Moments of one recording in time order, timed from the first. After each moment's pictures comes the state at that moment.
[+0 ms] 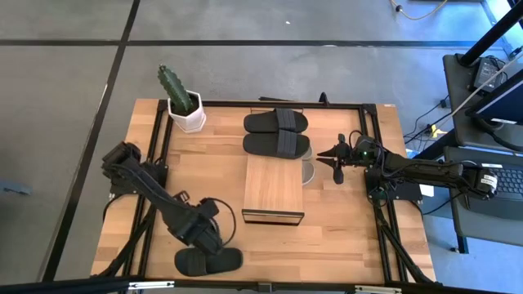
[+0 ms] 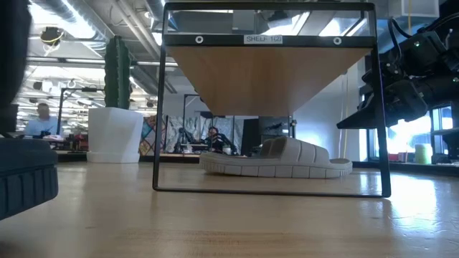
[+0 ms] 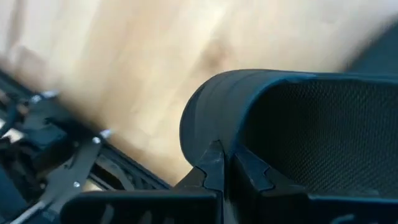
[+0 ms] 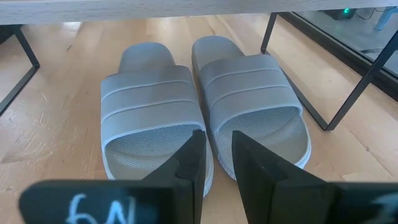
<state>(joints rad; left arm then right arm) -0.67 1.76 1.60 -1.56 -0.07 -1.29 -0.47 0.71 0.01 0.35 -0.26 -0.11</state>
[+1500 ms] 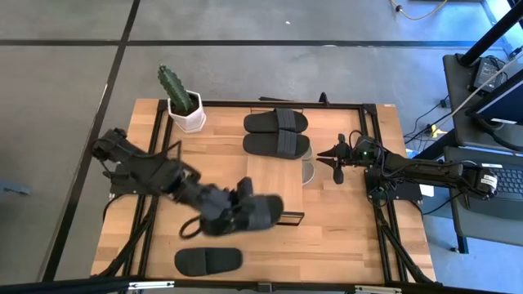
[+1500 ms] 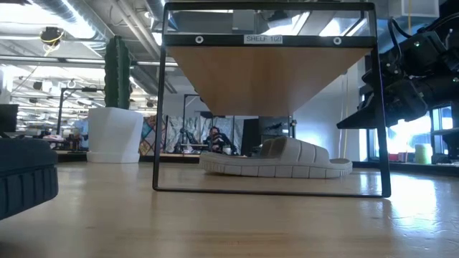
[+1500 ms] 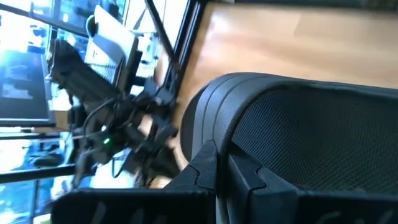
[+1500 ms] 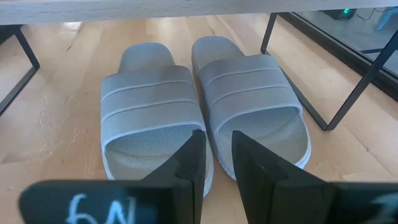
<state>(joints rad) -0.47 1.60 1.79 -0.88 -0.33 0.92 -0.47 0.71 0.01 0.35 -0.26 -0.11</state>
